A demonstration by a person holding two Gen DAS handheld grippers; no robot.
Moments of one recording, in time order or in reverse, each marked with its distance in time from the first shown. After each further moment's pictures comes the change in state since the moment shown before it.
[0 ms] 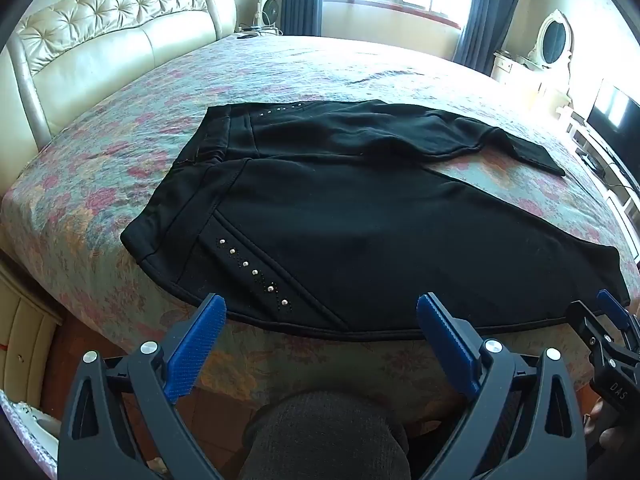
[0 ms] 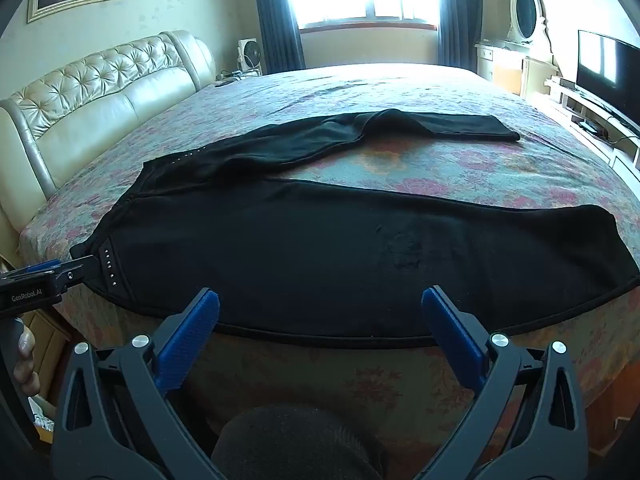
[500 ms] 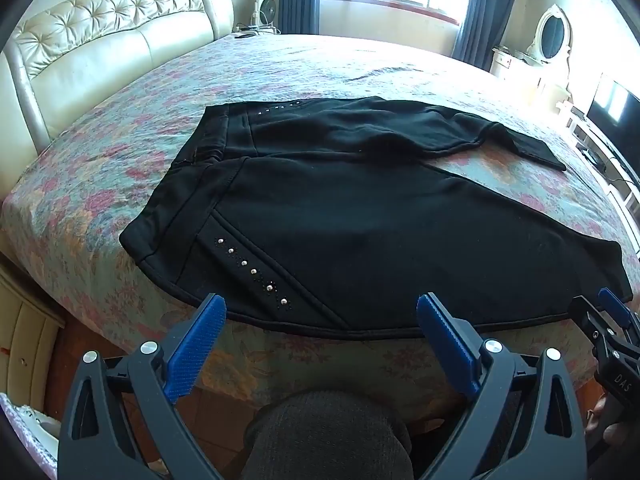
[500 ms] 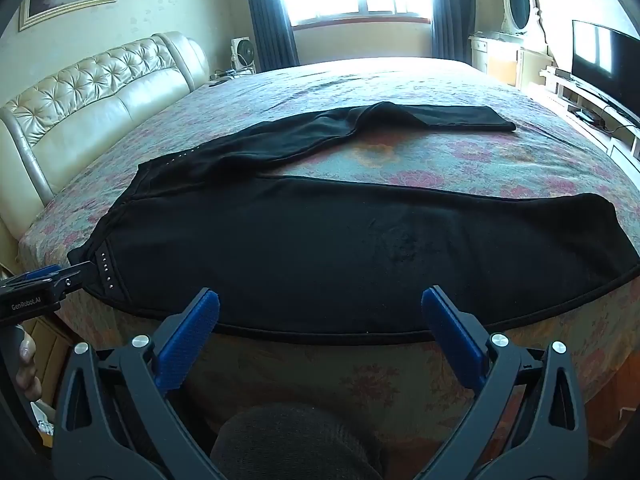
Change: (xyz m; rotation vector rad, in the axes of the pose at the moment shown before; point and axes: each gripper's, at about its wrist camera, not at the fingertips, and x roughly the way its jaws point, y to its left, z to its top) left arm 0.002 -0.001 0.000 0.007 0.015 0.001; right arm 0.005 -0.008 -0.002 0.029 0.017 -0.003
